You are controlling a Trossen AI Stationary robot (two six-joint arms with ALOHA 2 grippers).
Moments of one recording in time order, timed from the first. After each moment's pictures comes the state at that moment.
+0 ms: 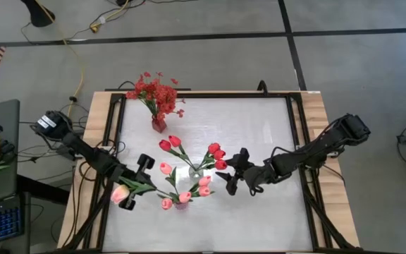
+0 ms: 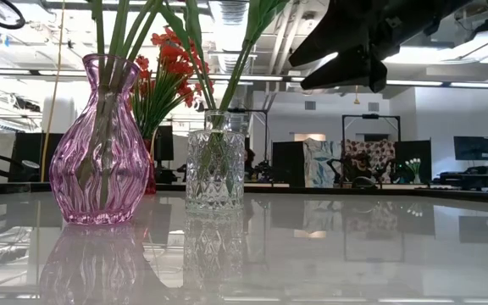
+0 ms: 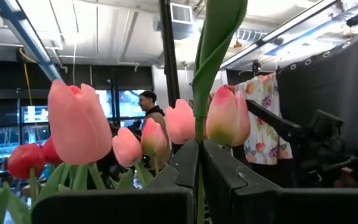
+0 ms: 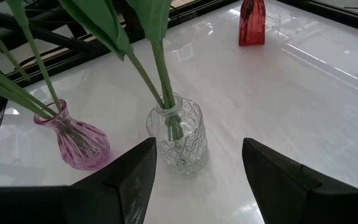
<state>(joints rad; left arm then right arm) -0.59 1.26 0.21 1.56 -0.18 0.19 0.40 1.46 0.81 0.11 0.63 0.60</state>
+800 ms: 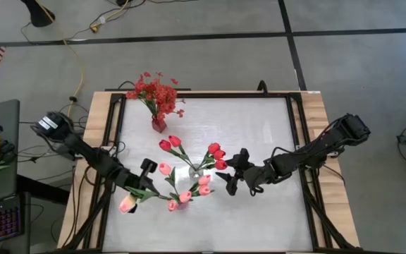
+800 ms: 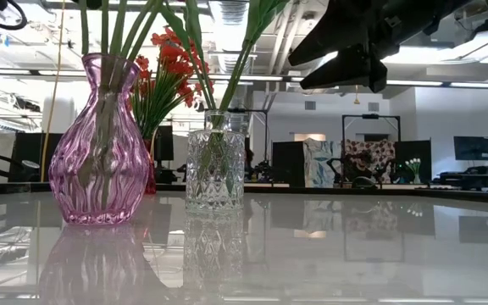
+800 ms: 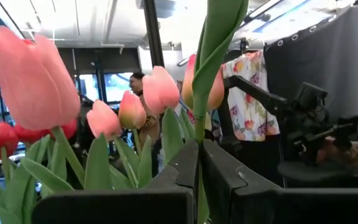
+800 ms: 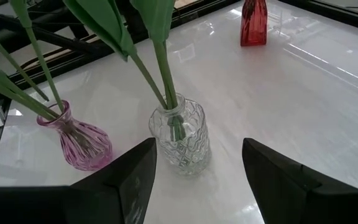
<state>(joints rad) -0.59 1.29 0.21 1.49 -0.14 0.20 0.40 1.46 0.81 0.11 0.63 0.61</state>
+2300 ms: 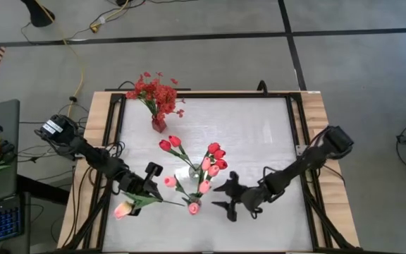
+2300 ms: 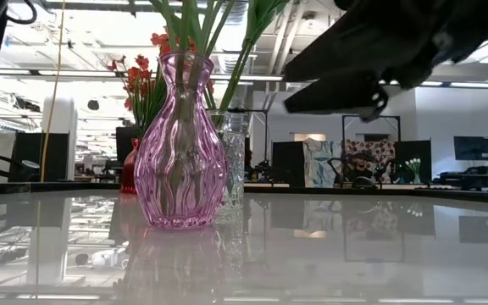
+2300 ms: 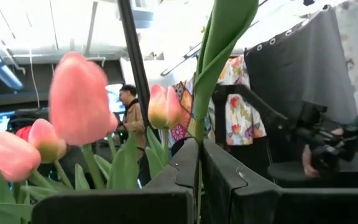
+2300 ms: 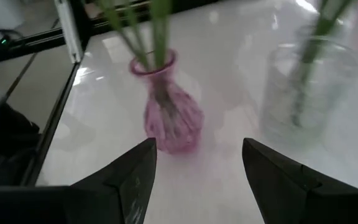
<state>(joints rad) -0.55 1.39 0.28 1.54 -0.01 0.23 0.55 1.71 0.81 0.41 0.52 0.52</state>
